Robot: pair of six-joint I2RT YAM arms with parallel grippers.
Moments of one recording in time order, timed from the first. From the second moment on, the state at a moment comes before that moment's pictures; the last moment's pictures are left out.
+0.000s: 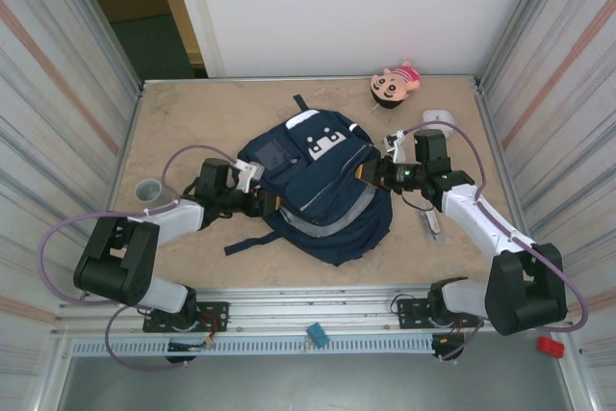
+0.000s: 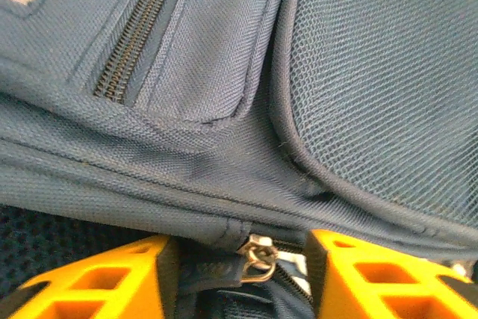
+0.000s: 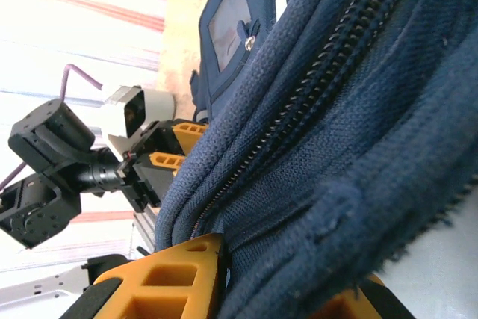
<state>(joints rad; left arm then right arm) -0.31 1.45 0.56 0.10 0.68 -0.15 0.23 1.25 0.79 -0.25 -0.79 0.63</state>
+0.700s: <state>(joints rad) -0.40 1.34 0.53 0.04 0.56 -0.12 0.23 1.20 0.69 -0.18 -0.78 0.73</state>
